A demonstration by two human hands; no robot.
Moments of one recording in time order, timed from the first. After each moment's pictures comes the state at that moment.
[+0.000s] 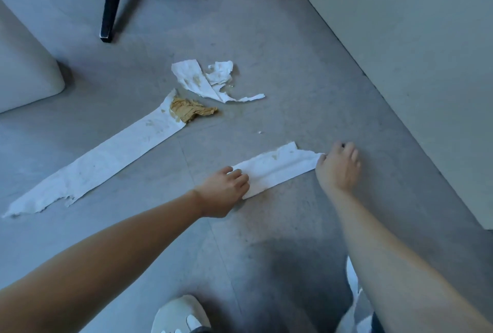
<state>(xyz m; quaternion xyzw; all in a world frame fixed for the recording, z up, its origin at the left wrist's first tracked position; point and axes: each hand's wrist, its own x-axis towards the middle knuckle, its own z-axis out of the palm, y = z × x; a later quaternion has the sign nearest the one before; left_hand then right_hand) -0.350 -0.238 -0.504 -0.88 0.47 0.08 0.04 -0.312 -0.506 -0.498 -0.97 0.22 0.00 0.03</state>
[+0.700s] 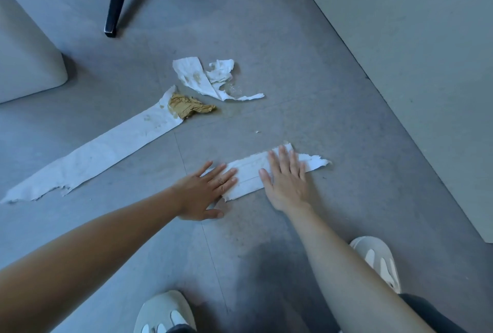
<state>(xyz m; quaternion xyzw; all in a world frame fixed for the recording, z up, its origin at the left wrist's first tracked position) -0.357 -0.216 -0.508 -0.87 0.40 0.23 0.13 -0.342 -0.452 -0.528 -0.98 -0.04 0.18 0.07</state>
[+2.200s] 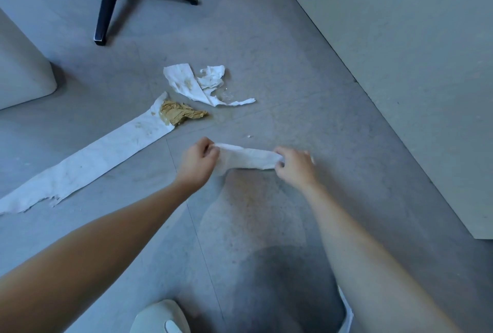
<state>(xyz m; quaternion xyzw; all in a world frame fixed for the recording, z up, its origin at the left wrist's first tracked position) -0.320 -0.251 -0.479 -0.87 -0.12 0.07 -0.48 -0.294 -0.480 -0.495 -0.98 -0.05 0.10 0.16</state>
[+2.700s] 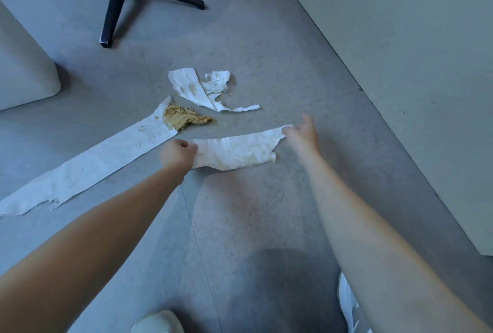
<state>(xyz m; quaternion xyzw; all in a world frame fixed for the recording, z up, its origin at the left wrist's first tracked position) -0.281 -0.215 -0.494 -0.79 -0.36 0.10 -0.49 -0.225 -0.460 -0.468 -0.82 0.26 0.08 0.50</state>
